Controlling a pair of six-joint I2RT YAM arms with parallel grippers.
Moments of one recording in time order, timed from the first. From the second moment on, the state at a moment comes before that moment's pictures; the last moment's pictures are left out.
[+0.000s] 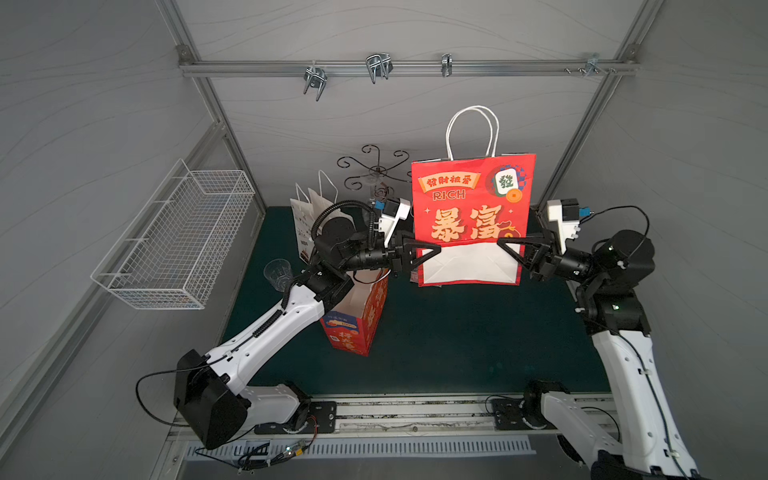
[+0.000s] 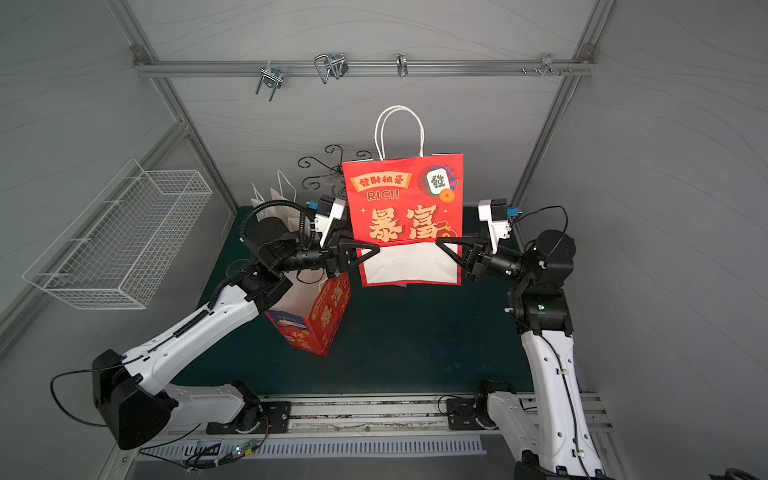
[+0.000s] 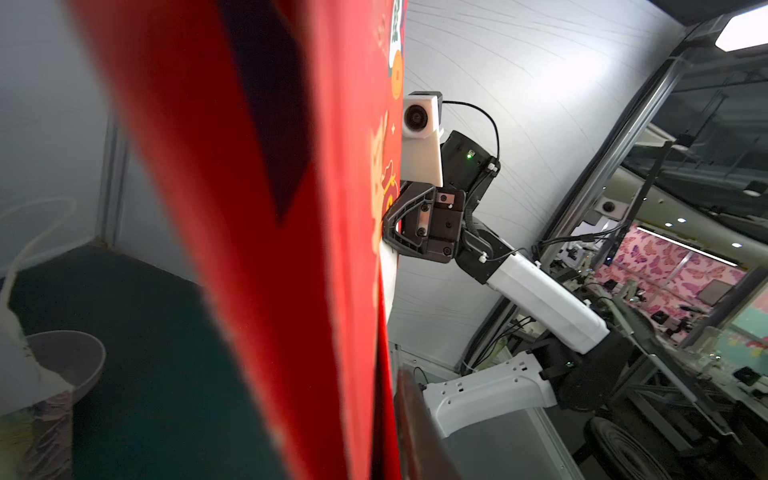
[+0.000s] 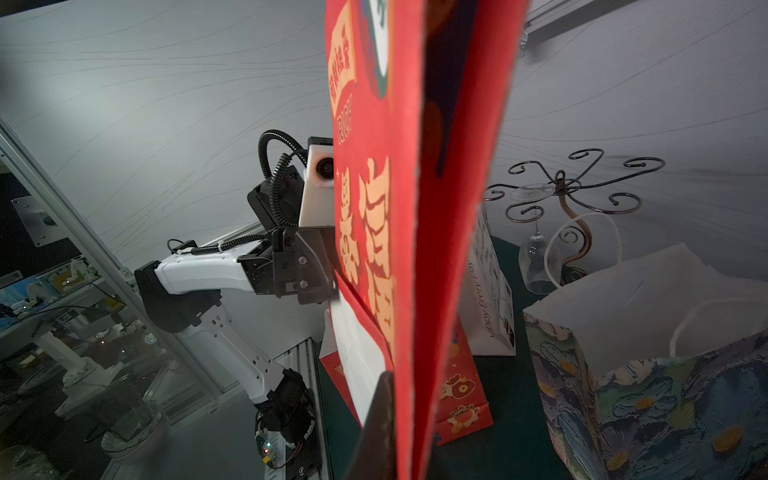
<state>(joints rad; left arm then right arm) -0.64 1.29 1.16 0.30 0.88 -0.58 0.00 0.88 1.08 -0.04 -1.24 0.45</state>
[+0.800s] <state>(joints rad) -0.64 1.32 1.21 0.37 0.83 -0.64 0.00 0.85 1.08 -0.18 -1.25 0.35</state>
